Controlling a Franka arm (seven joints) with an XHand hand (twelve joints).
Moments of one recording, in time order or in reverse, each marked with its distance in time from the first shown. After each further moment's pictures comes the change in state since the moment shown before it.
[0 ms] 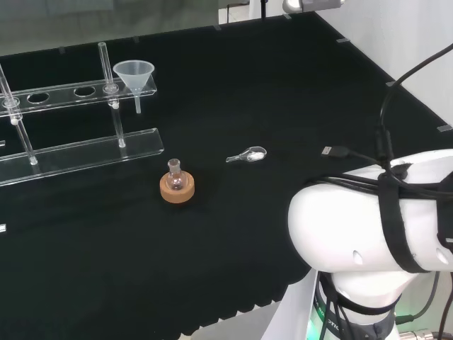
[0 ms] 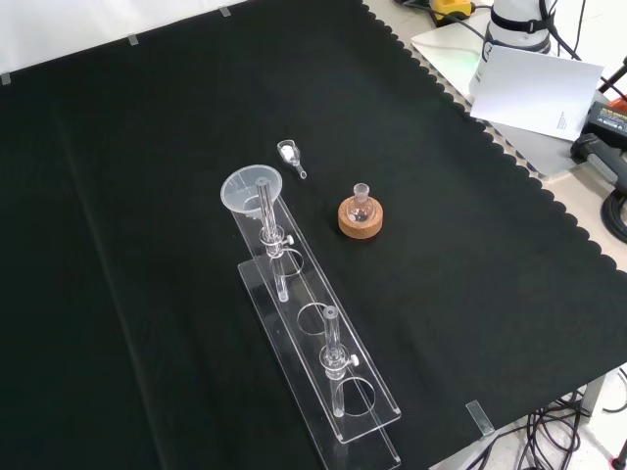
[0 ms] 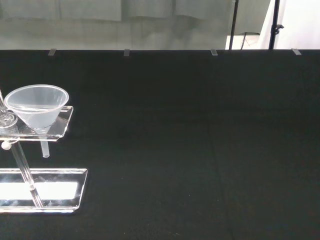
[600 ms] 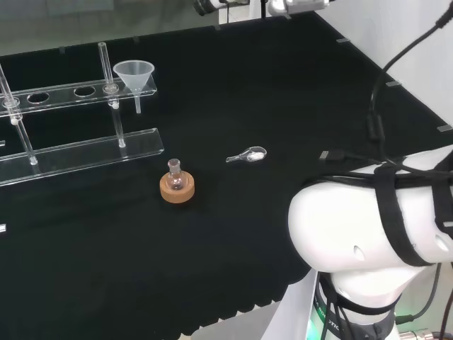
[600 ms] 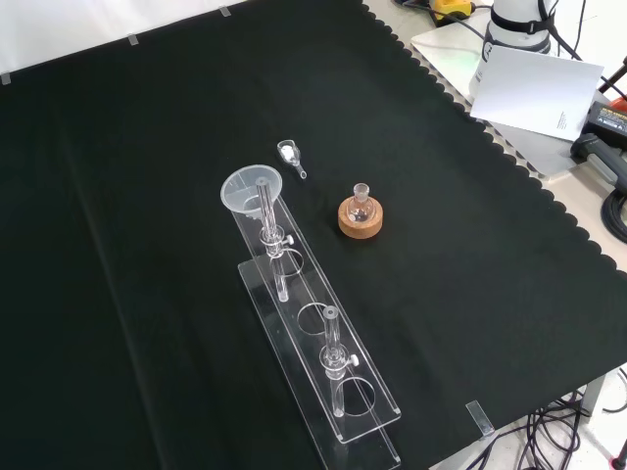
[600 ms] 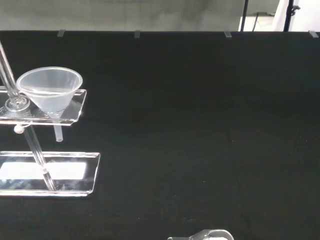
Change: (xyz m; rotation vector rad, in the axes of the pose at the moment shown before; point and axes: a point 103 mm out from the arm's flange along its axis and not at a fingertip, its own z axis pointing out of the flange) arm 0.021 0.015 0.010 0.063 0.001 -0.023
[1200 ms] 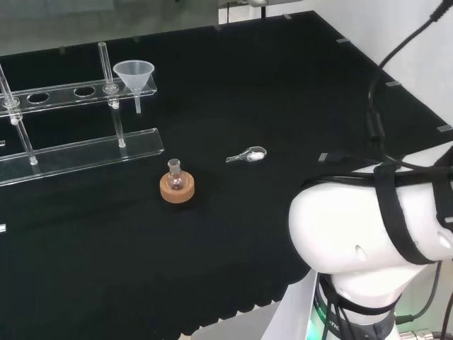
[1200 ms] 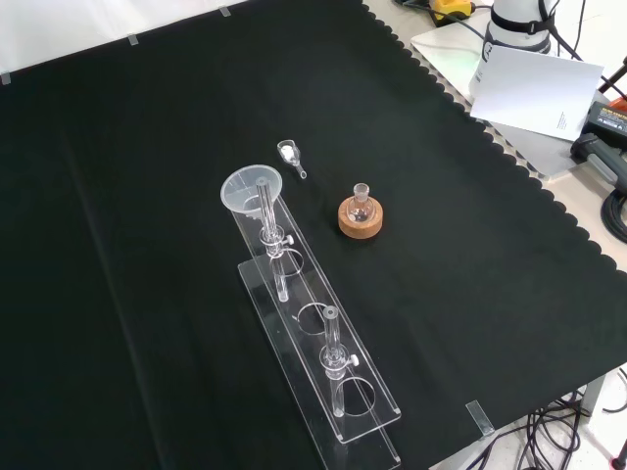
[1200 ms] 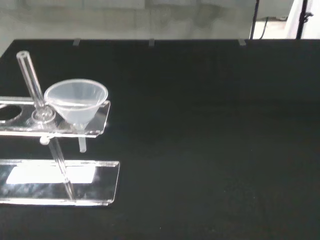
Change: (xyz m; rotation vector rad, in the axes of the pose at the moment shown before) arm 0.029 0.007 -0.007 -0.005 0.007 -0.020
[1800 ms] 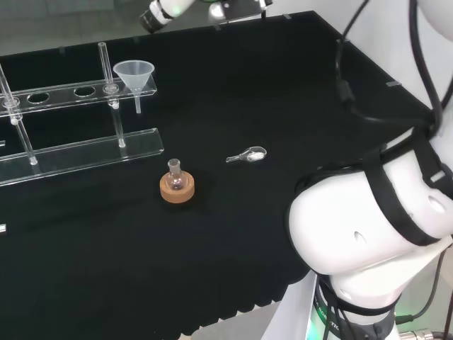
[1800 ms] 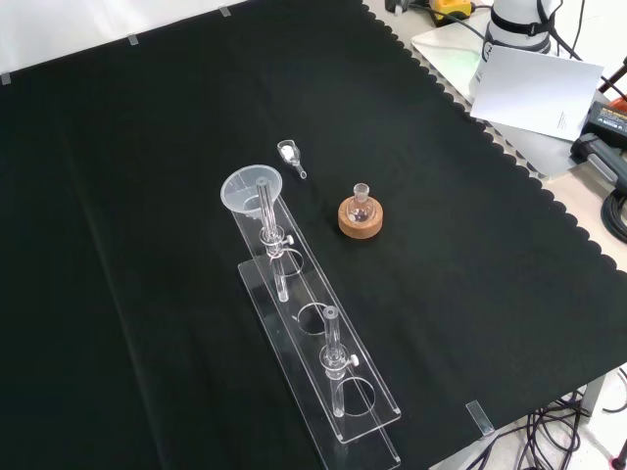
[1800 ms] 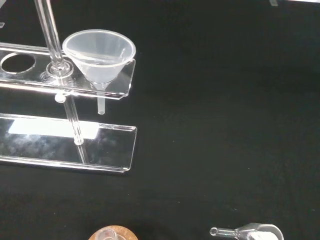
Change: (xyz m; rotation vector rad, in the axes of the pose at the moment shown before) arm 0.046 0.047 0.038 0.119 -0.064 -0.054
